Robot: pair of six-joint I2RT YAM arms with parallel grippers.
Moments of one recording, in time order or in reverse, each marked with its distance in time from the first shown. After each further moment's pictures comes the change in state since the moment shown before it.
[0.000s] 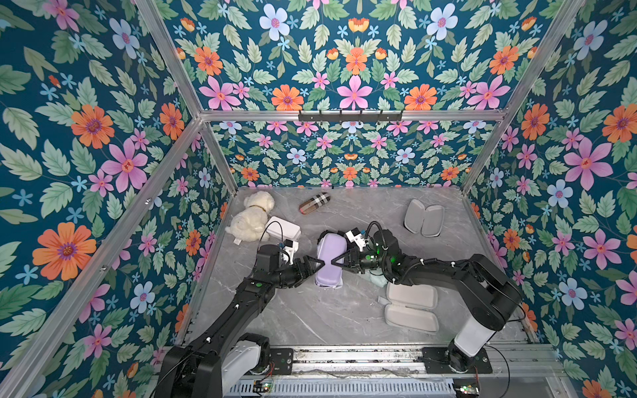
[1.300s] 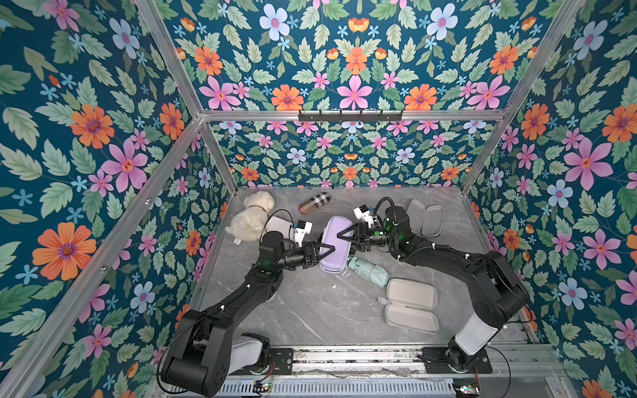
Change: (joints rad) left arm -0.054 0.197 0.061 0.565 0.247 -0.270; right arm -0.132 0.023 0.187 -0.056 -0.147 0.058
